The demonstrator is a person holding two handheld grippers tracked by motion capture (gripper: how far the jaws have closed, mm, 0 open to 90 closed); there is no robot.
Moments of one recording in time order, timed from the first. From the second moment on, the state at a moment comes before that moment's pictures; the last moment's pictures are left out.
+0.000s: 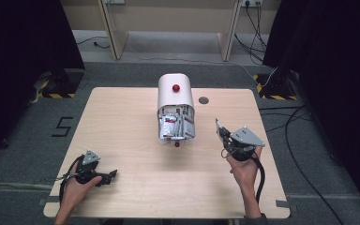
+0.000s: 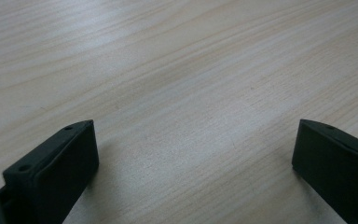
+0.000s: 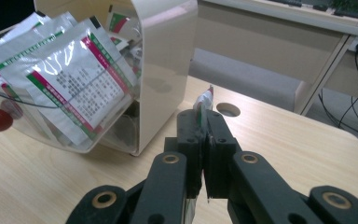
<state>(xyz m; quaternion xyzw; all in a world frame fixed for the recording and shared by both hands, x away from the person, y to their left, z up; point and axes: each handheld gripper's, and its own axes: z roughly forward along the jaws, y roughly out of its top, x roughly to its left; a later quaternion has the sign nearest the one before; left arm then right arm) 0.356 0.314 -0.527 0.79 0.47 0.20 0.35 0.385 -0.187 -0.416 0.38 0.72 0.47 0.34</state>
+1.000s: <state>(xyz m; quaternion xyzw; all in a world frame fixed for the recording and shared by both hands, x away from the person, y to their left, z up) 0.353 0.317 -0.527 0.78 0.47 0.20 0.35 0.402 -0.190 -0.463 0.41 0.74 0.43 0.31</state>
